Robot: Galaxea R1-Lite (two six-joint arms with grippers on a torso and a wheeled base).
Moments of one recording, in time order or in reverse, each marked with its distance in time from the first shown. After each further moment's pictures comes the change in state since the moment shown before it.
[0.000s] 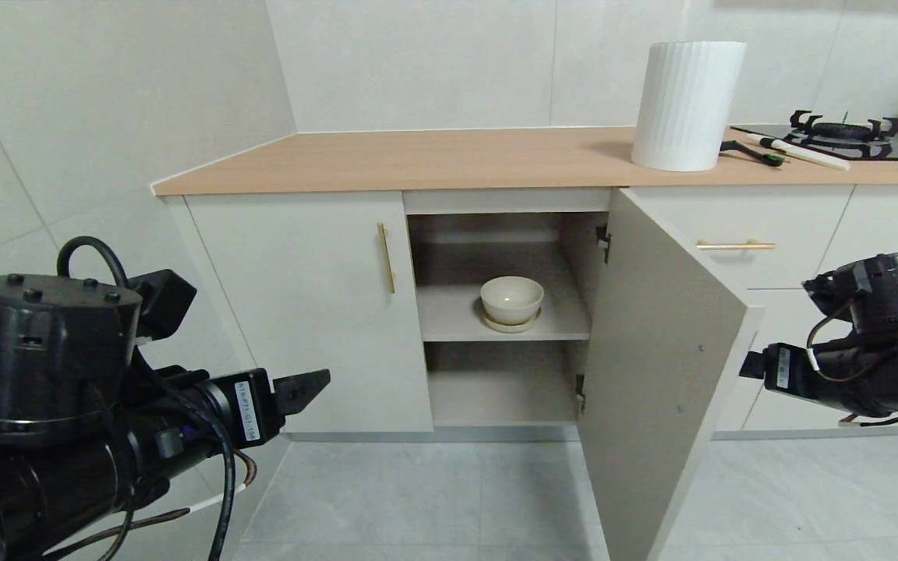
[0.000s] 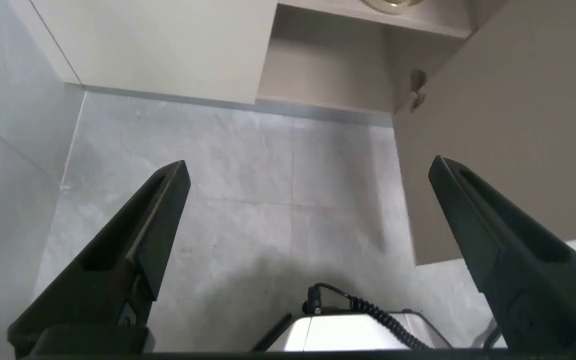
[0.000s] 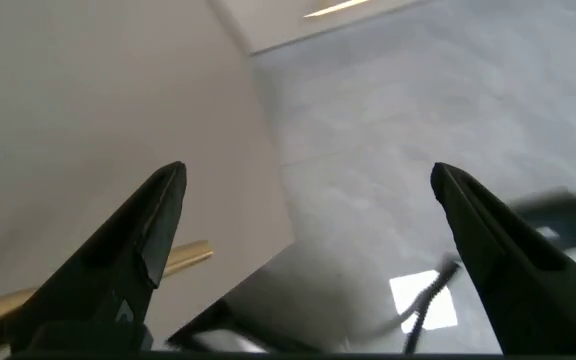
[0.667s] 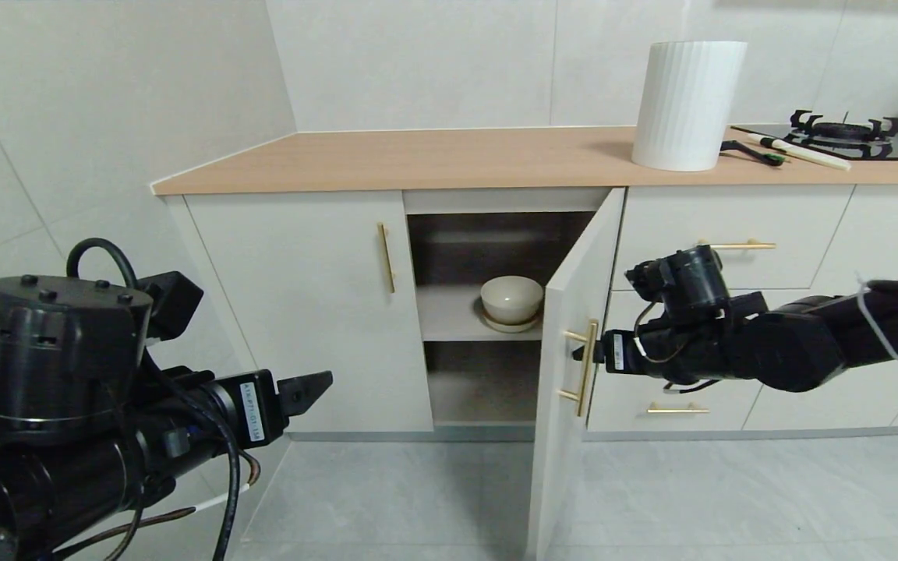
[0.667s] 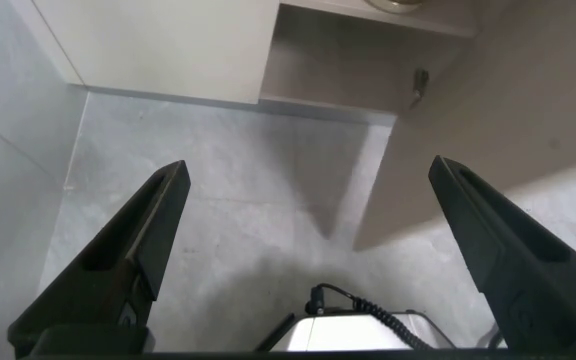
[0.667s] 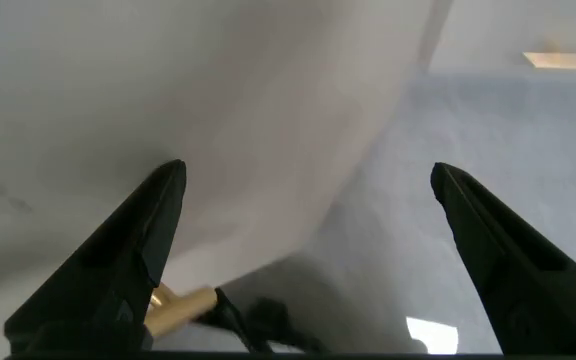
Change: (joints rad) left arm -0.001 0.012 0.000 0.000 0.005 0.005; right arm 0.316 0.323 -0.340 -0.053 0.048 0.006
